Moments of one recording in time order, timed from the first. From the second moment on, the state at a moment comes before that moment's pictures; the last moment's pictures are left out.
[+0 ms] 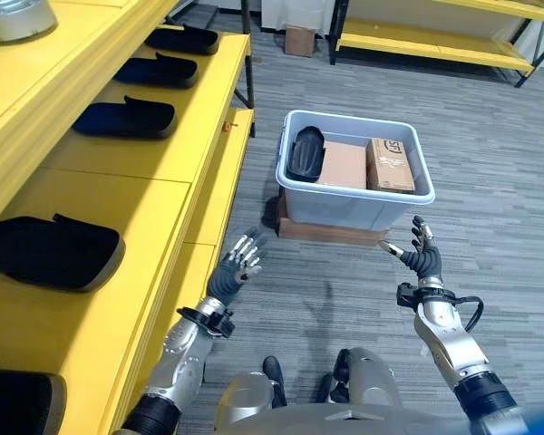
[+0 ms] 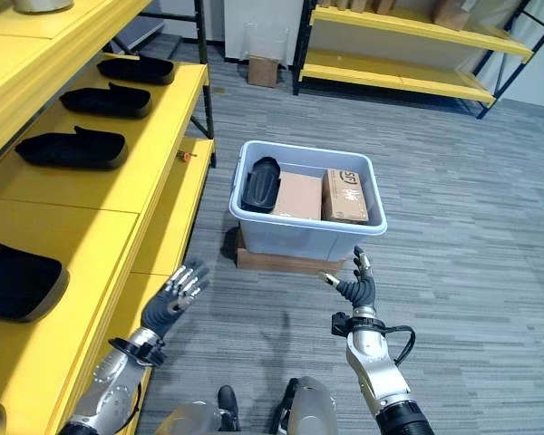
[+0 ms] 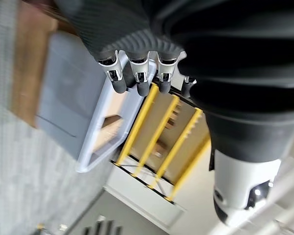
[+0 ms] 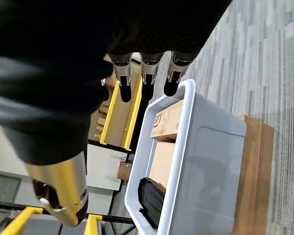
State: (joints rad) left arm 0.09 0.36 -0.29 0.25 -0.72 -0.30 -0.32; right arm -0.02 -0.33 0.22 0.23 0.24 -0.10 -0.43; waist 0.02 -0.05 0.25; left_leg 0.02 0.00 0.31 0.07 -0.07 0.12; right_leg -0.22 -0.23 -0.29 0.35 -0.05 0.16
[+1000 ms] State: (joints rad) left arm 0.07 0.32 -0.21 0.28 -0.68 -0.26 -0.17; right arm 0.04 -0.41 0.17 0.23 0.19 -0.13 -0.43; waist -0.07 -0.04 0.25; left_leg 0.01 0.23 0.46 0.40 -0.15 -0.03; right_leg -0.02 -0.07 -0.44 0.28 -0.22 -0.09
